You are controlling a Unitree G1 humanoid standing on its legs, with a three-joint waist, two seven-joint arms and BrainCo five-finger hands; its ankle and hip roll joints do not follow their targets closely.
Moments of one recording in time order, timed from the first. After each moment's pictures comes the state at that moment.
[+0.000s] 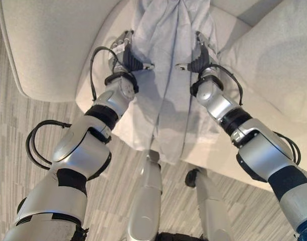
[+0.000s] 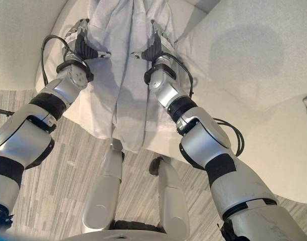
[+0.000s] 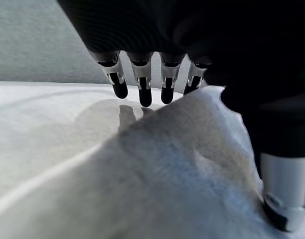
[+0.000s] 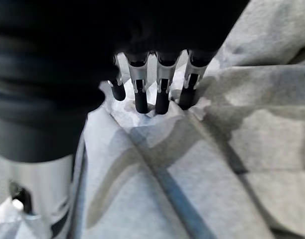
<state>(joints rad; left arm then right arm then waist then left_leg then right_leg) -1.36 0.51 -0.82 1.11 0.02 0.03 0.49 -1.37 -0.19 0.70 1.07 0.08 0.06 -0.60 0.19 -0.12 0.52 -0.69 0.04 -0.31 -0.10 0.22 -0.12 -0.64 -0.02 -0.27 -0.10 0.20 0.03</state>
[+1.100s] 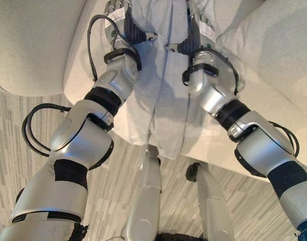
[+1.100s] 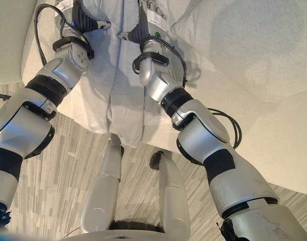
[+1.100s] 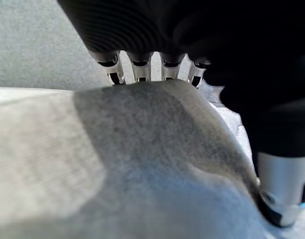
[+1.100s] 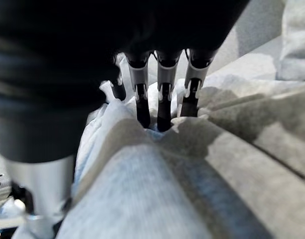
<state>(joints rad) -1.46 0.49 -0.81 1.07 0.10 0.08 0.63 -1.43 -0.17 0.72 0.98 -0.14 0.11 -0.73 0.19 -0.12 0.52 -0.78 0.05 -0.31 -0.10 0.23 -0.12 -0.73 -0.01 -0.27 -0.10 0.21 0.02</state>
